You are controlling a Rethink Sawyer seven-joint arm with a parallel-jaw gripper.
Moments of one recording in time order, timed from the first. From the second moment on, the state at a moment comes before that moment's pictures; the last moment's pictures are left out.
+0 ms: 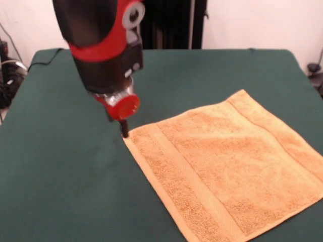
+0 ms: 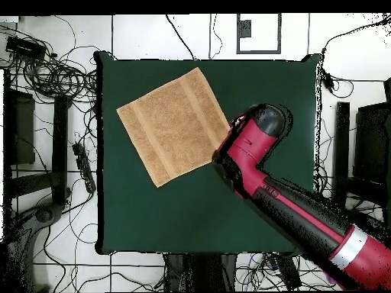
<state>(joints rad) -0.89 -0.49 1.22 2.06 2.00 -1.11 0.49</state>
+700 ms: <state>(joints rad) -0.76 -0.58 1.21 2.04 1.84 -1.17 0.41</state>
